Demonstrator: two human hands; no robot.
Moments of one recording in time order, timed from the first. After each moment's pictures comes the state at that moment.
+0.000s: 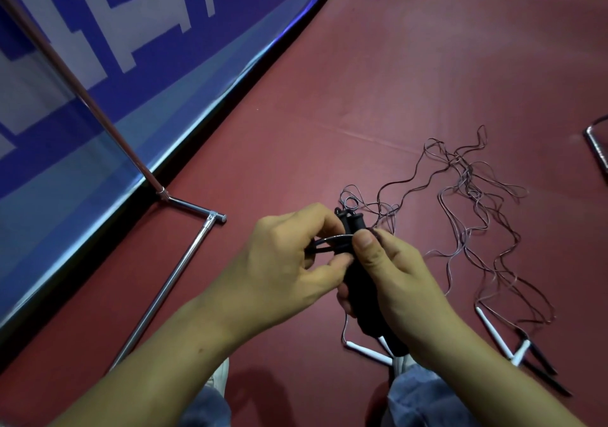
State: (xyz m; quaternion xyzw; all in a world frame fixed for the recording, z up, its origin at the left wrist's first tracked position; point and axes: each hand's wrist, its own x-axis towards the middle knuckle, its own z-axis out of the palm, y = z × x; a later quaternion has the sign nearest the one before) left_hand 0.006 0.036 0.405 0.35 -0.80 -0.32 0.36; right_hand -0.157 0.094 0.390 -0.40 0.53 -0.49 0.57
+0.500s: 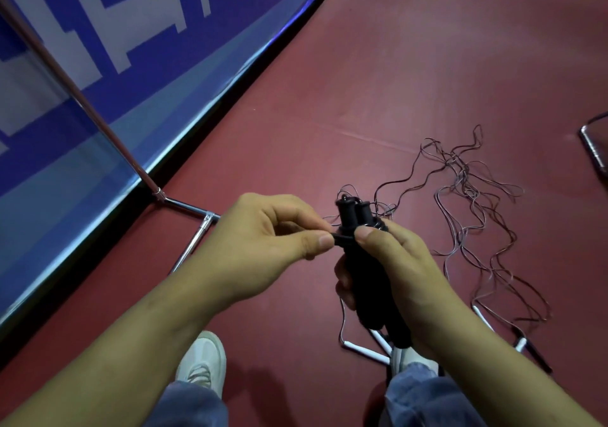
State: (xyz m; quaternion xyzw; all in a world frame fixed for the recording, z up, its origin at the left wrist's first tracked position) left_hand 0.015 0.020 0.416 0.37 -0.66 -0.57 0.32; right_hand -0.165 0.087 0.401 -0.35 0.53 -0.48 0.61
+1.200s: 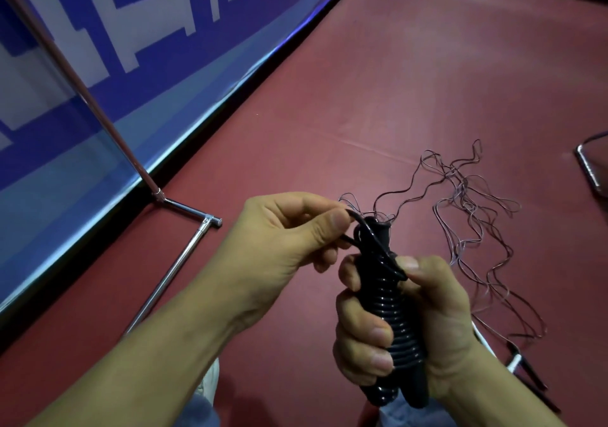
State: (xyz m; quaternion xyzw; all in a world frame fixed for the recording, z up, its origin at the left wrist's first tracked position) left_hand -0.002 0.030 0.425 0.32 -0.46 -0.71 0.43; right_hand -0.162 0.101 0.399 -0.20 0.13 -0.40 0.88
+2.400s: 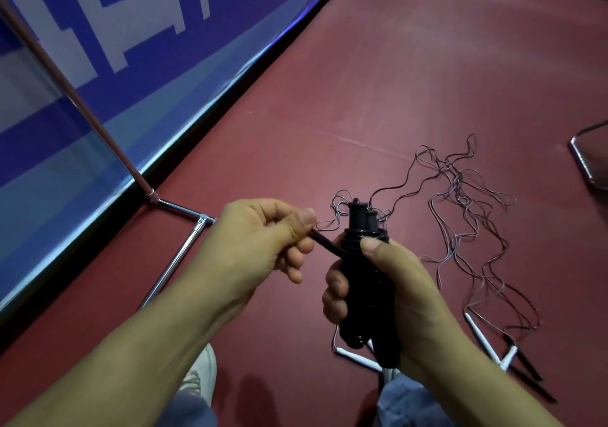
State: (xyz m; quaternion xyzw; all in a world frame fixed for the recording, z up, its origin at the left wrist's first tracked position) left_hand 0.001 0.022 0.413 0.44 -0.45 -0.67 0.39; right_hand -0.160 0.092 0.395 -0.28 0.41 -0.53 0.69
